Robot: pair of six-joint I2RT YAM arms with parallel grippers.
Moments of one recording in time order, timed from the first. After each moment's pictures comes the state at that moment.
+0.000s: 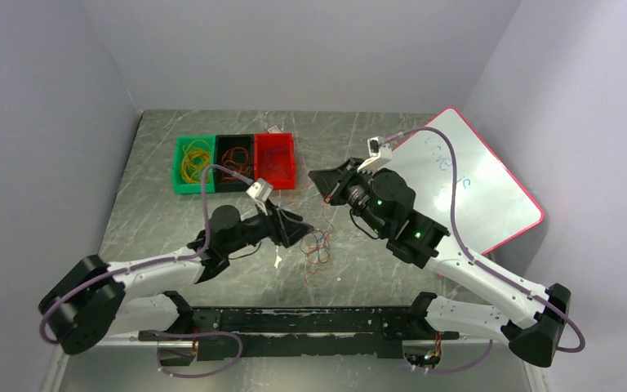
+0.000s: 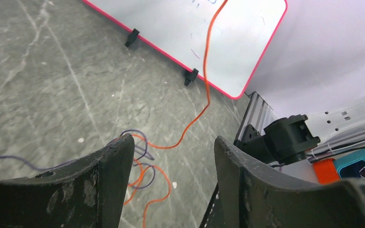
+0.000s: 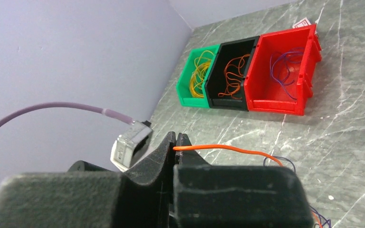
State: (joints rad) left arm -0.78 1.14 0.38 0.72 0.28 -0.61; right arm 0.91 1.00 0.94 0.01 0.28 0.72
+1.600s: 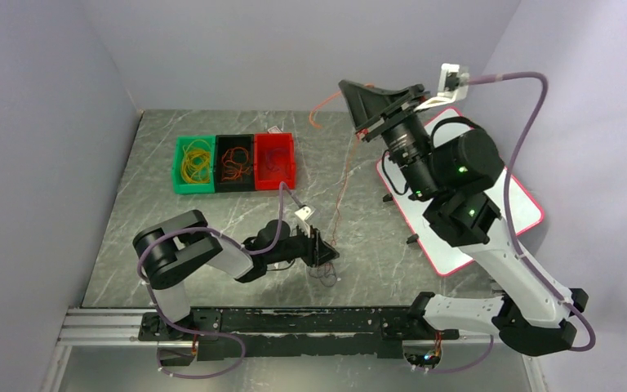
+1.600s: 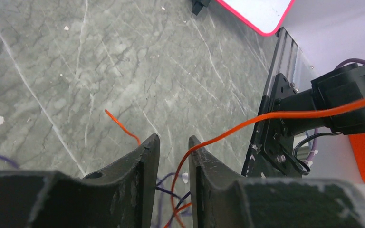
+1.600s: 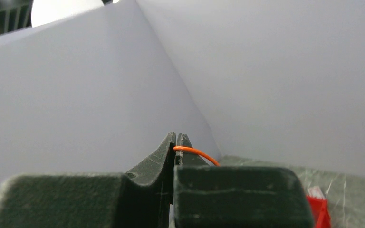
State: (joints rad) left arm -1.01 1.78 0.52 1.04 0.24 -0.58; right arm 0.91 1.10 1.53 0.01 0.32 0.40
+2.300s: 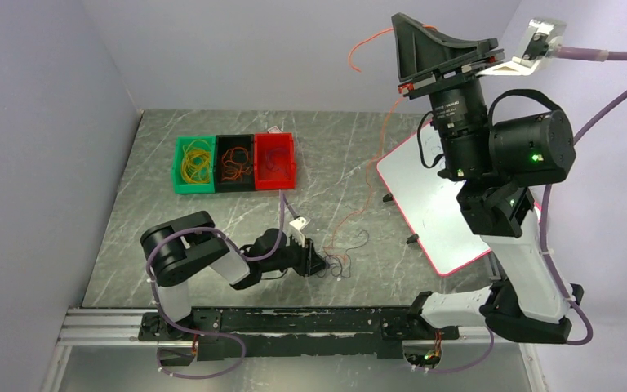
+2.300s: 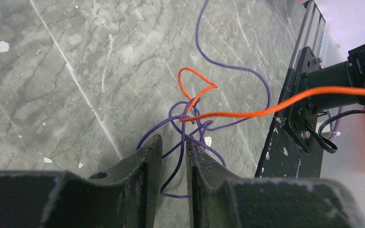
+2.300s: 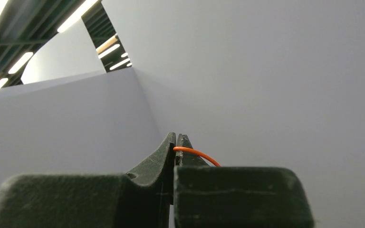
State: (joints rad) left arm -1.02 1.83 0.43 1.07 0.23 -0.59; right arm 0.91 1.23 1.95 0.01 0.37 0.11
